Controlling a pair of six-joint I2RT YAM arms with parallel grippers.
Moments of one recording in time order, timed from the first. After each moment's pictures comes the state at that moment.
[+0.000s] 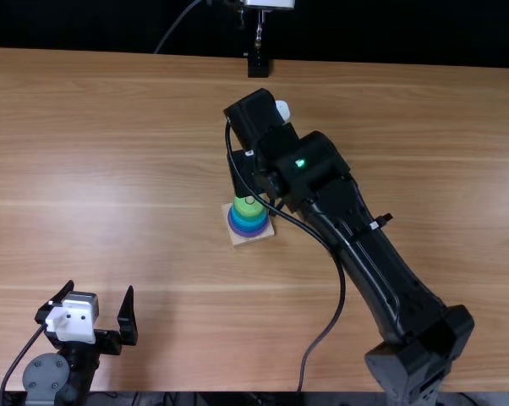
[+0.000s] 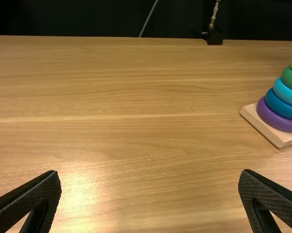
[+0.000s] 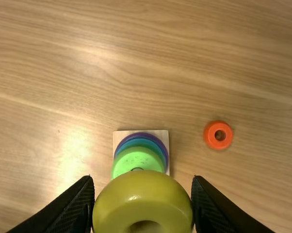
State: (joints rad) left arm -0.02 0.01 0.10 -0.37 0.09 -0.05; right arm 0.60 2.03 2.13 -1.17 0.13 0.26
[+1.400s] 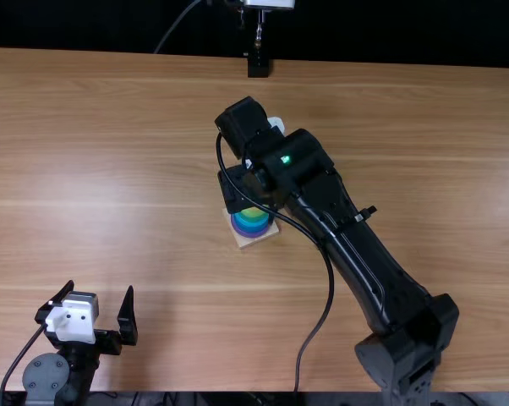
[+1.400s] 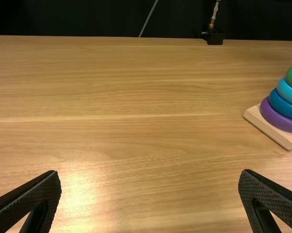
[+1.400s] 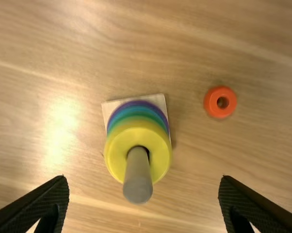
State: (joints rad) left arm -0.02 0.01 0.10 -0.37 0.09 -0.05; right arm 0.61 2.09 2.17 -1.30 0.13 0.26
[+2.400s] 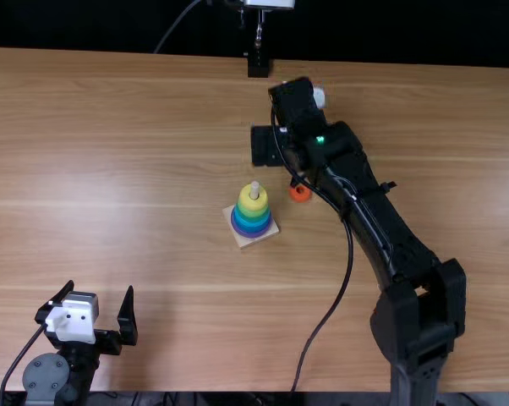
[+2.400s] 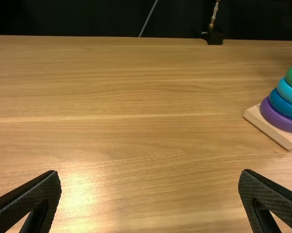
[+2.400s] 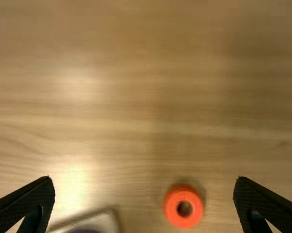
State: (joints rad) left arm -0.02 0.01 0.10 -0.37 0.09 -0.05; right arm 0.41 2.13 1.90 -0.78 0.13 0.26
